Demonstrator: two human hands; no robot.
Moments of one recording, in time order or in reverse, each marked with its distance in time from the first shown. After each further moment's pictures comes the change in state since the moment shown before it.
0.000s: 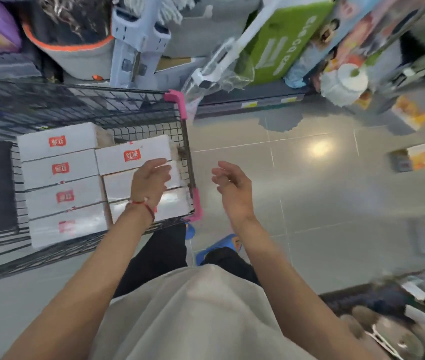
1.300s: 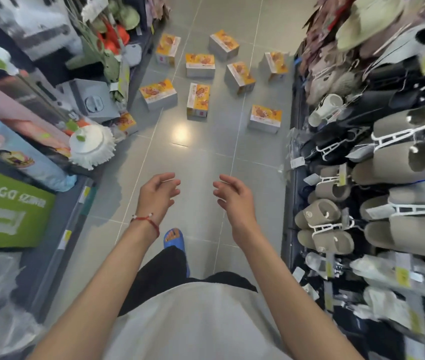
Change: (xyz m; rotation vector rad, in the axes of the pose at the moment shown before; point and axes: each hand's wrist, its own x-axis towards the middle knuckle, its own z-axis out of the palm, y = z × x) left_hand -0.174 0.025 0.569 0.690 -0.974 0.261; right_hand -0.006 0.014 -0.485 0.802 0.961 0.015
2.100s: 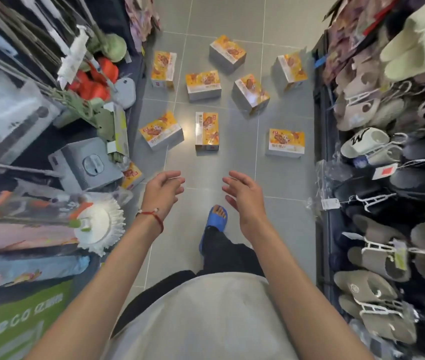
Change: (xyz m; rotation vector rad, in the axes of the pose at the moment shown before) left_hand 0.359 0.253 0.065 0.187 -0.046 -0.093; right_hand 0.347 -0.211 0.141 0.101 0.107 0.182
